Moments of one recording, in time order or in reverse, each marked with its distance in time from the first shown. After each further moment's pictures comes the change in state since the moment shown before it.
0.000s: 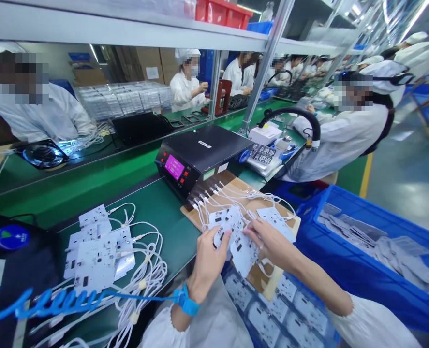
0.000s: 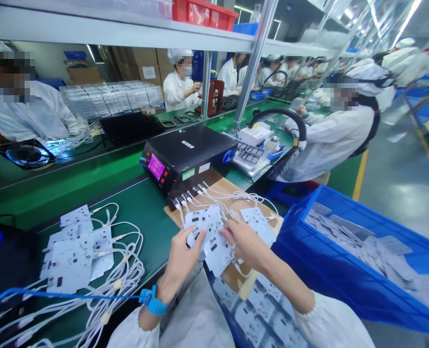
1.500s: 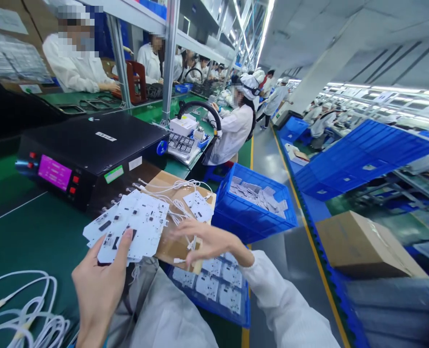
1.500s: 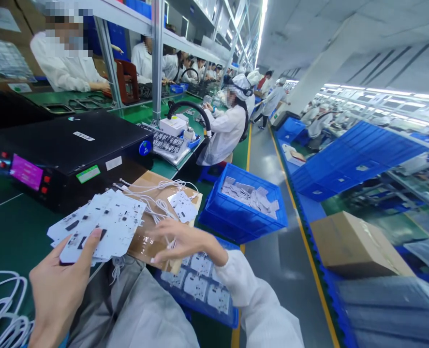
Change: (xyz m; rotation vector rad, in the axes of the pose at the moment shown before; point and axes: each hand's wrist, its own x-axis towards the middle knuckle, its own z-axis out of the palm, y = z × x) left_hand 0.004 0.012 -0.026 0.003 0.329 -0.280; right_hand -0.040 0.005 -0.023 0.241 -0.180 -0.218
